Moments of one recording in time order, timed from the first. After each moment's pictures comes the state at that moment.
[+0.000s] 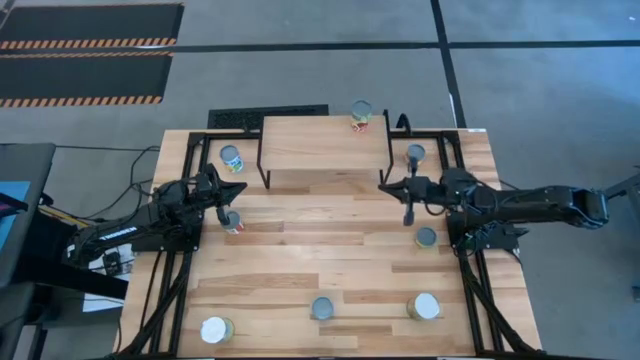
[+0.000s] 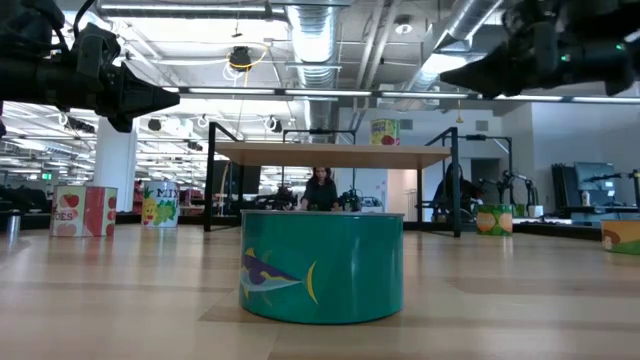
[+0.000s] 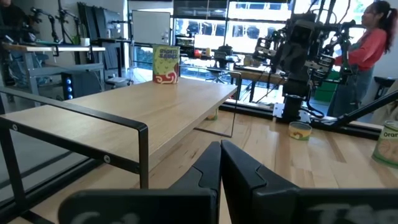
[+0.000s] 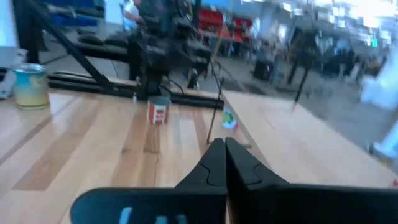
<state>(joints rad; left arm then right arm) 0.35 0.01 0.01 0.03 -0.01 -0.09 -0.22 0.70 0.24 0.47 -0.06 -0.20</state>
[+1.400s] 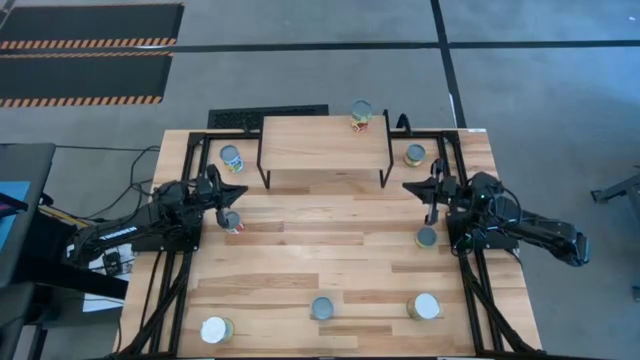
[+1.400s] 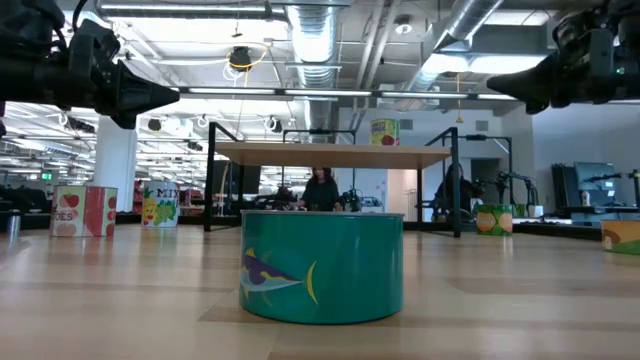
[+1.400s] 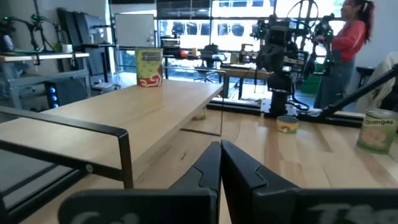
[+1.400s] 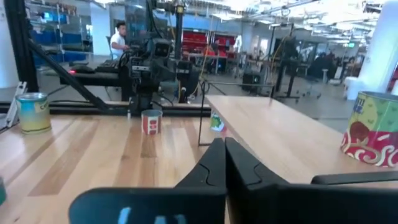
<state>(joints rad) 0.35 0.01 0.01 0.04 0.06 -0.04 -0.42 0.09 0.09 0.08 -0.21 -0.08</state>
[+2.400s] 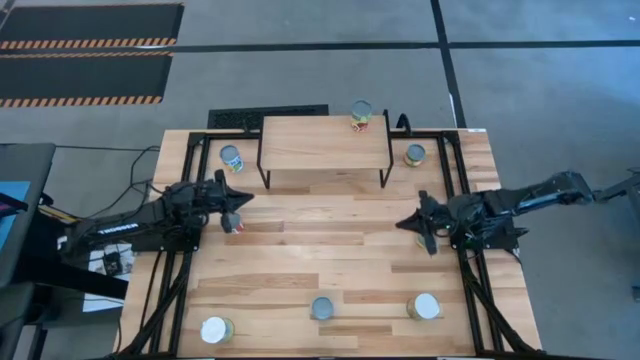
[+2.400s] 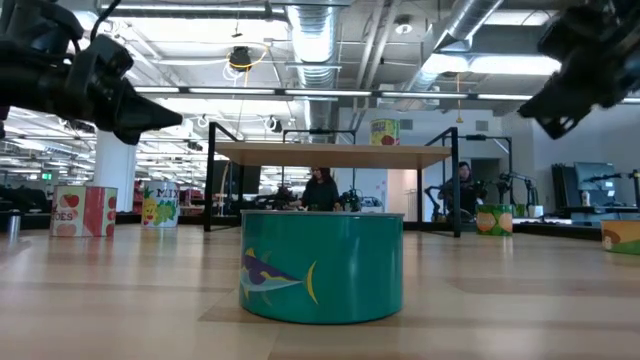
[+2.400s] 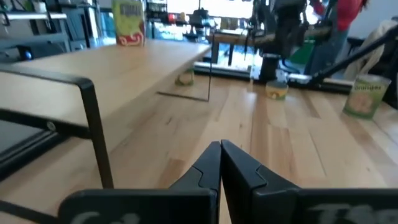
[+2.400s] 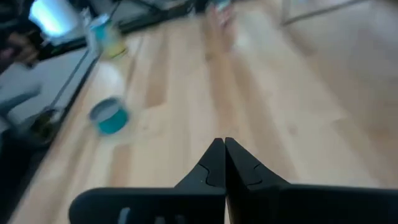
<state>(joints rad) 0.31 0.17 0.01 0.04 0.07 -0.06 0.23 0.44 0.28 -0.24 0.16 0.38</state>
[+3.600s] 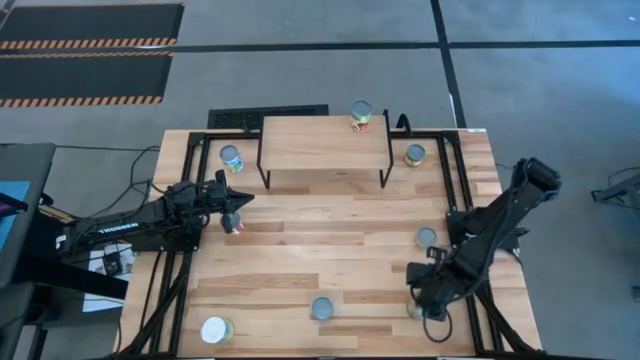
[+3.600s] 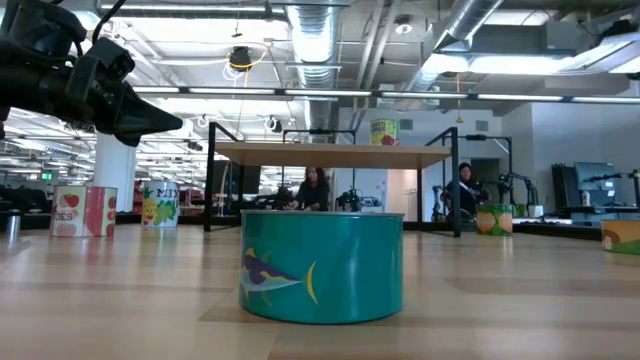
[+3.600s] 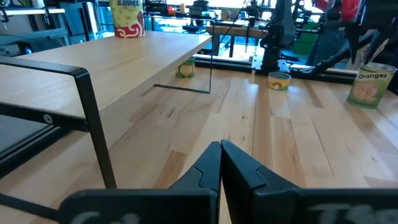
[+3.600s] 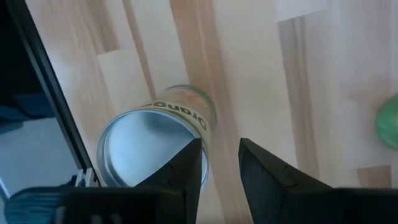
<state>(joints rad) 0.31 0.19 0.01 0.04 0.07 -0.04 0.80 1.42 1.04 -1.00 -0.01 1.05</state>
